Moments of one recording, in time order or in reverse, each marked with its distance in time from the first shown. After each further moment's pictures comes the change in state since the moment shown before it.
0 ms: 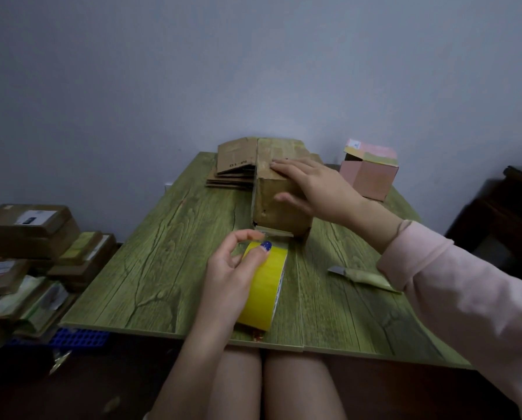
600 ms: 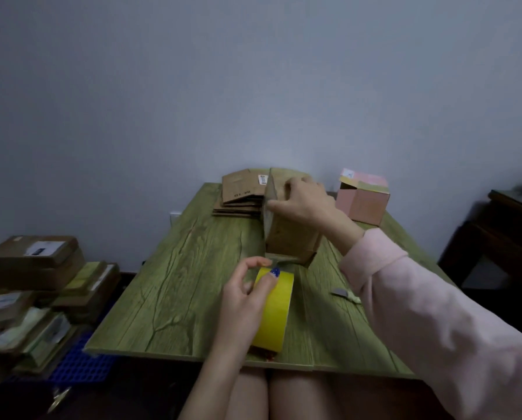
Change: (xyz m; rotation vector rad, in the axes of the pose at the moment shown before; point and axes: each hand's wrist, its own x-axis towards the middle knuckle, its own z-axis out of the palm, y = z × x) left_hand -0.006 0.003 -0.001 -0.018 -0.004 0.035; right_hand 0.045 -0.039 -0.016 0.071 -0.190 0.747
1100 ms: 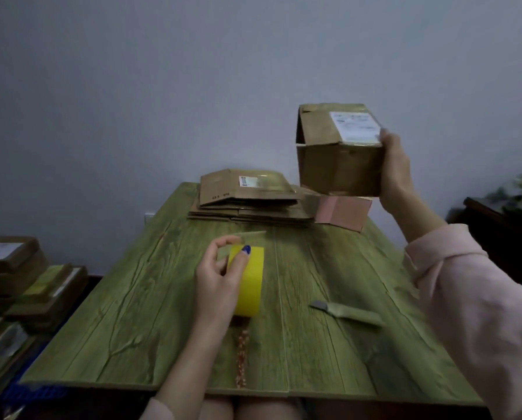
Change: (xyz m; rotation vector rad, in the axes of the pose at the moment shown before) left_hand 0.045 -0.002 0.015 0.009 0.145 0.126; right_hand 0.026 0.110 -0.082 1.100 0.450 0.263
